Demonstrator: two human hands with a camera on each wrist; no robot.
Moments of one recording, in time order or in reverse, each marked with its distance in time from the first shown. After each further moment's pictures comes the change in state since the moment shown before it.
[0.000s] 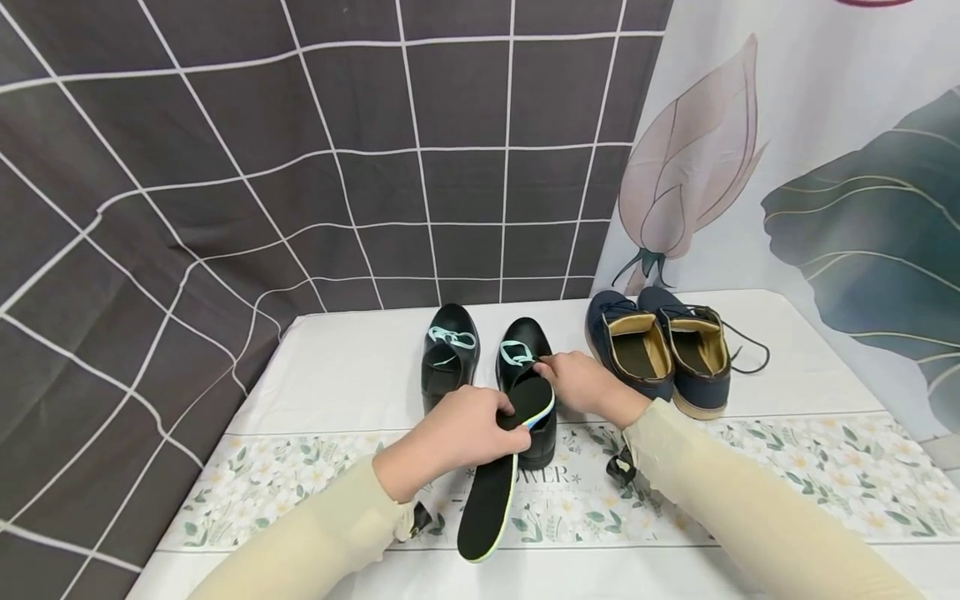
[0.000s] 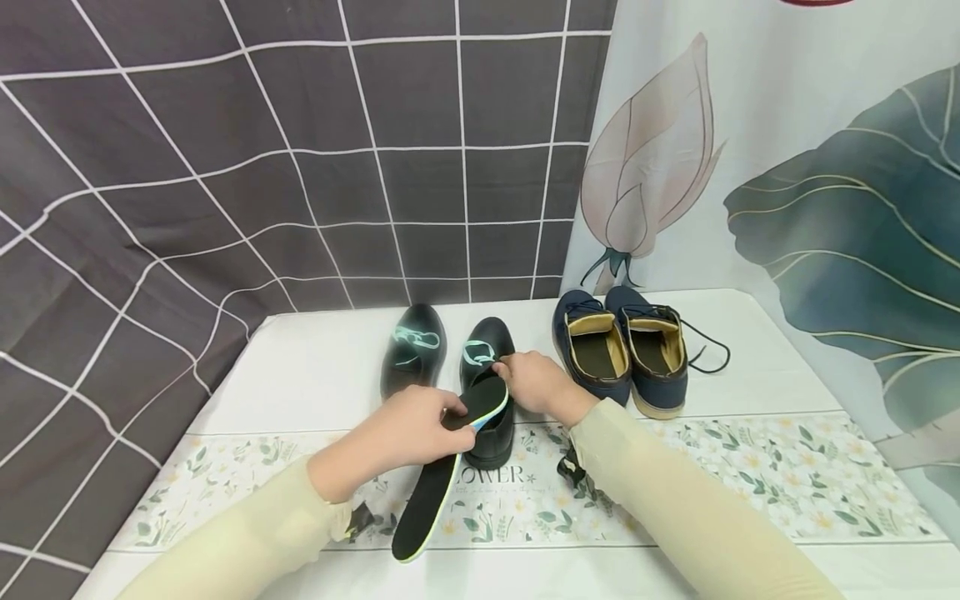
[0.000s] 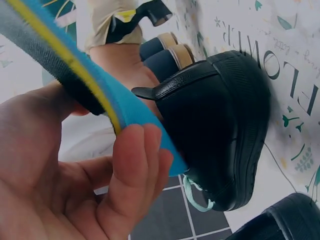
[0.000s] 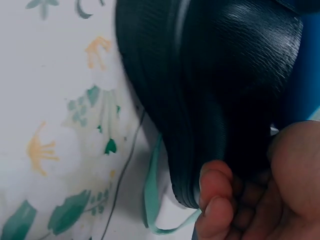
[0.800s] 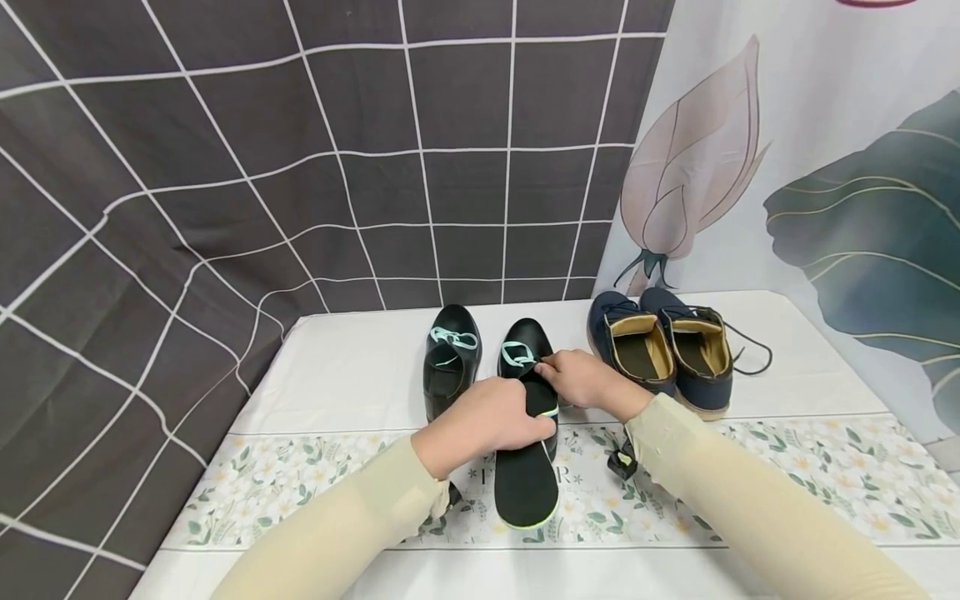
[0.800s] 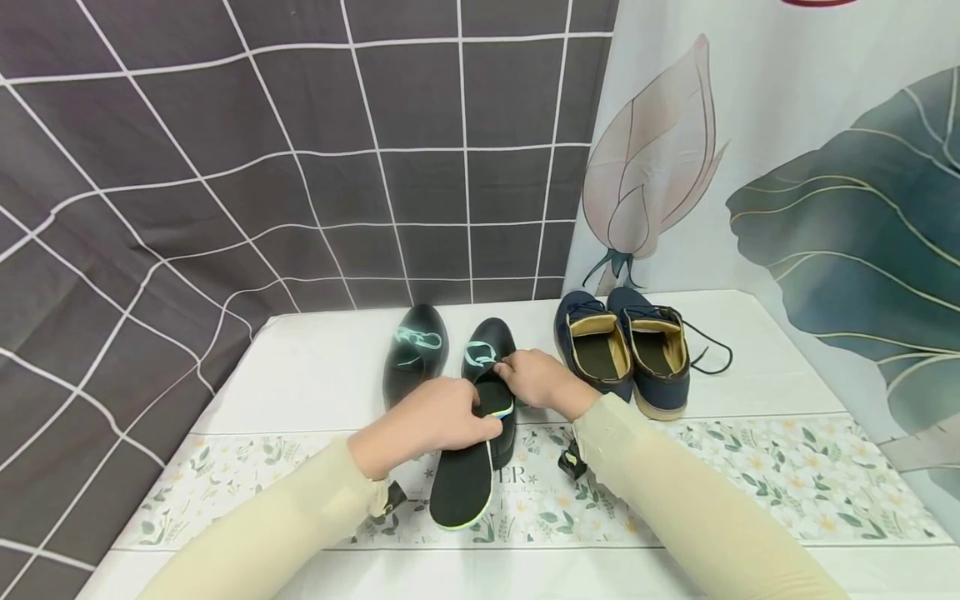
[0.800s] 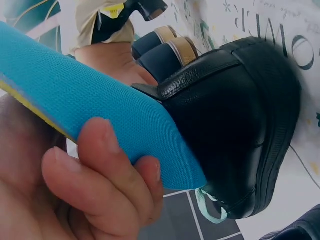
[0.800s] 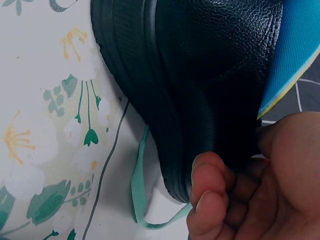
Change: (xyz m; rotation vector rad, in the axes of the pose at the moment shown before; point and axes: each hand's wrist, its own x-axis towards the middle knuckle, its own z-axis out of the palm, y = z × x) left_hand 0.032 0.022 0.007 0.162 -0.090 -0.073; right_hand 0.006 0.004 -0.007 0.067 -0.069 -0.005
